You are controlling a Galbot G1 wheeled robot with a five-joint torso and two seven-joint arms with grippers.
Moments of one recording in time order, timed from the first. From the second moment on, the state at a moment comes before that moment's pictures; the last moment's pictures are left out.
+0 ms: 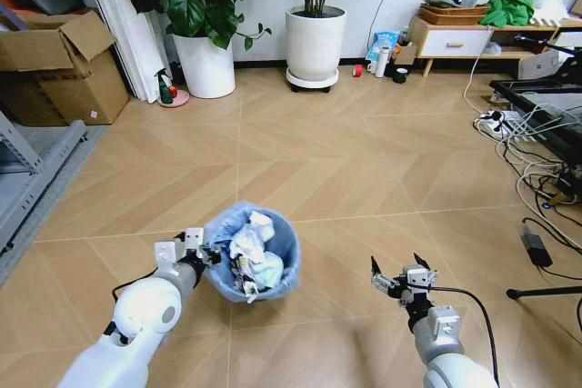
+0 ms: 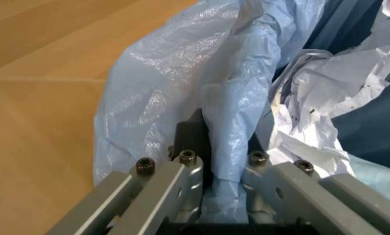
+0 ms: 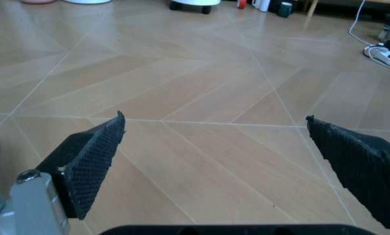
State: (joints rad) left arm 1.24 -1.11 -0.40 -1.98 -0.77 0.65 -0.42; right arm -1.63 1.31 0.50 2.04 0.14 -0.14 0.12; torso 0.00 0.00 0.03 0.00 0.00
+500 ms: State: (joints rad) left arm 1.35 -1.12 -0.61 -1.94 -0.79 0.72 -0.47; right arm -1.61 1.33 0.50 2.01 0.13 -0.12 0.13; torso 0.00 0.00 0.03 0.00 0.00
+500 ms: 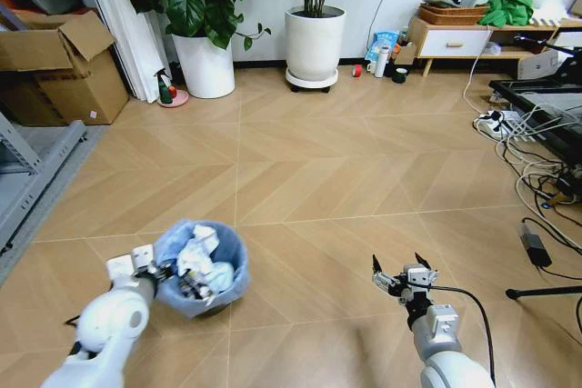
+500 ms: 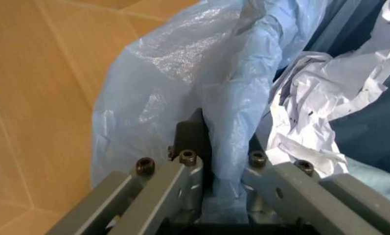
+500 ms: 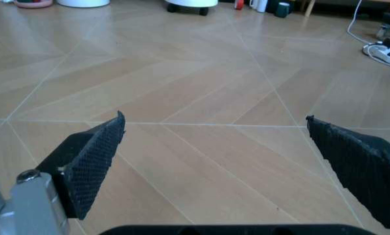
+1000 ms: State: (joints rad) left arm 1.31 -1.14 -0.62 -1.87 -0.84 0.72 -0.49; right arm -1.63 1.33 0.51 2.01 0.13 -0.10 0.13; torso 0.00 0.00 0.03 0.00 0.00
